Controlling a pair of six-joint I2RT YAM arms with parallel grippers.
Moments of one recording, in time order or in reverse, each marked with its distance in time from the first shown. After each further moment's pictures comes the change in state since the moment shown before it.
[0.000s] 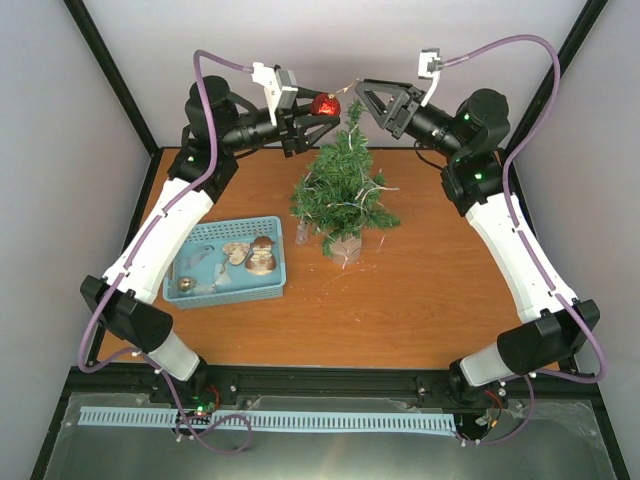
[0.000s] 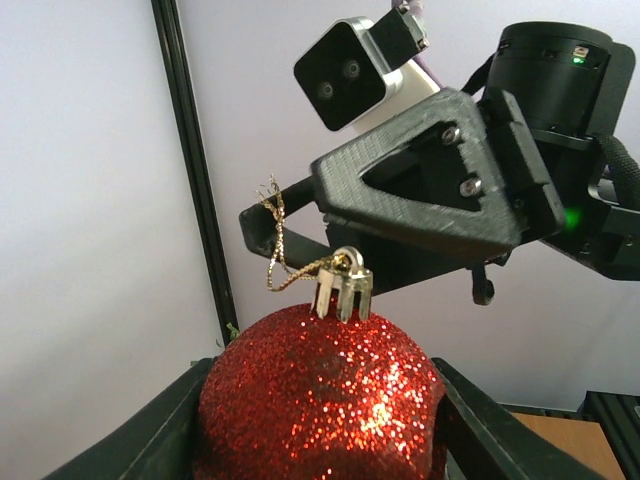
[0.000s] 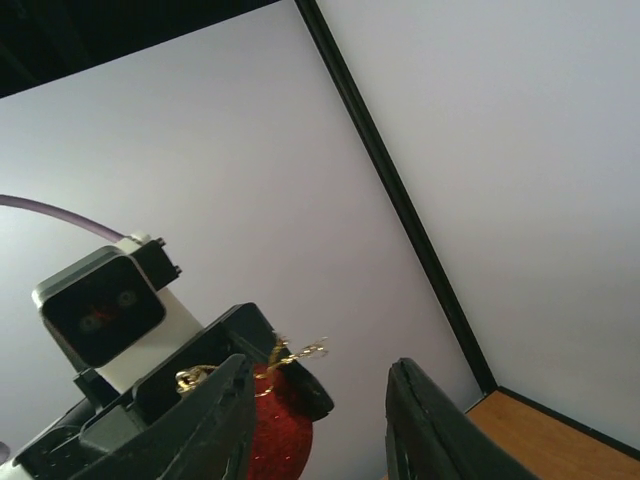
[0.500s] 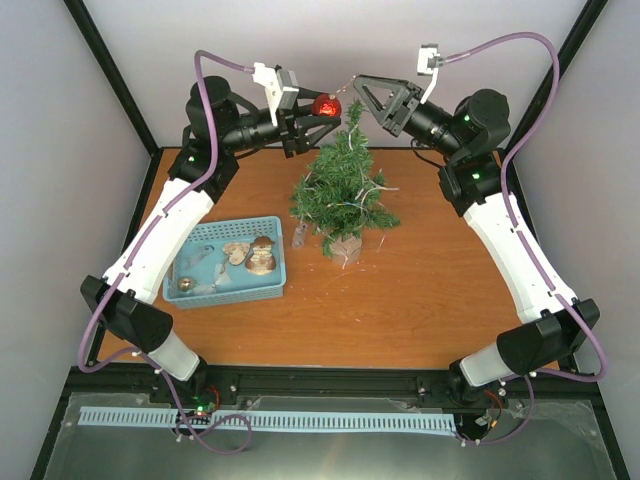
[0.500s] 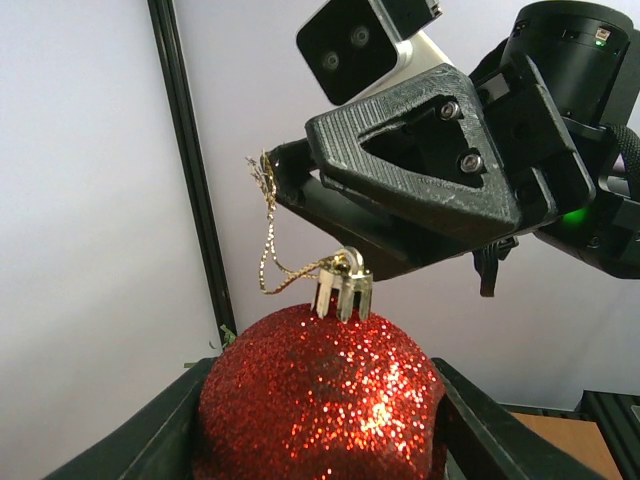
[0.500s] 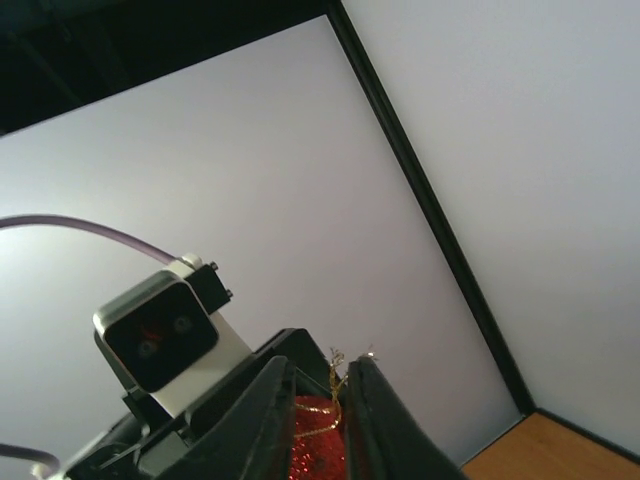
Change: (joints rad) left arm -0.004 0.001 0.000 -0.001 0.000 0.000; right arm 0.026 -0.006 0.000 0.075 -0.005 0.074
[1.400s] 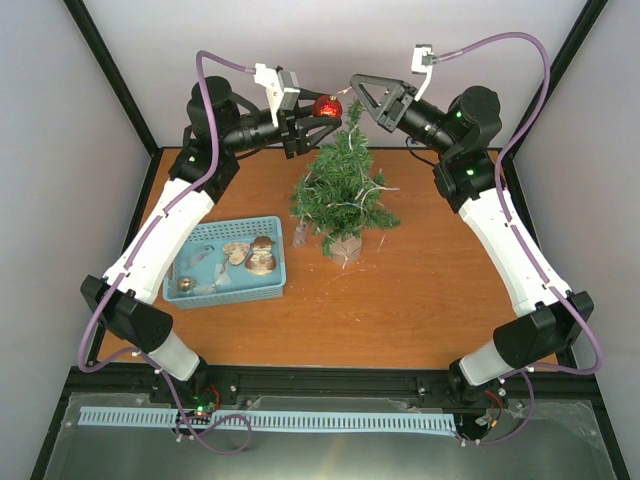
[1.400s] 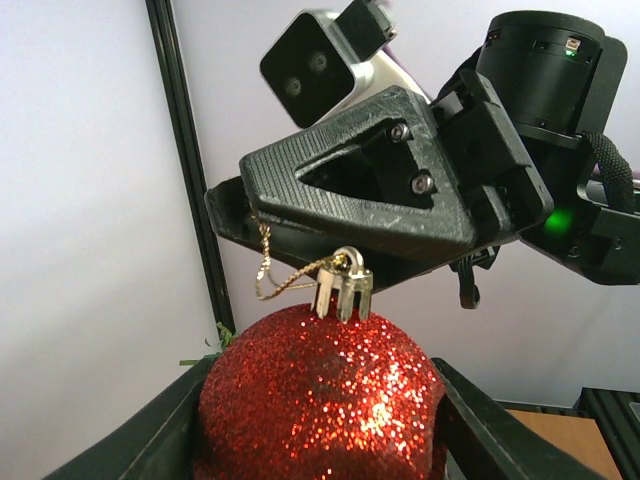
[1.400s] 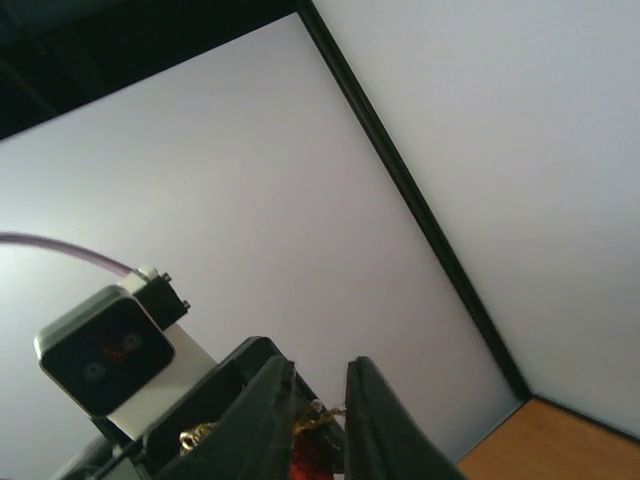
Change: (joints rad) left arm -0.004 0.000 0.000 -0.009 0.001 0.008; right arm 0.006 0.036 0.019 -0.020 0.034 0.029
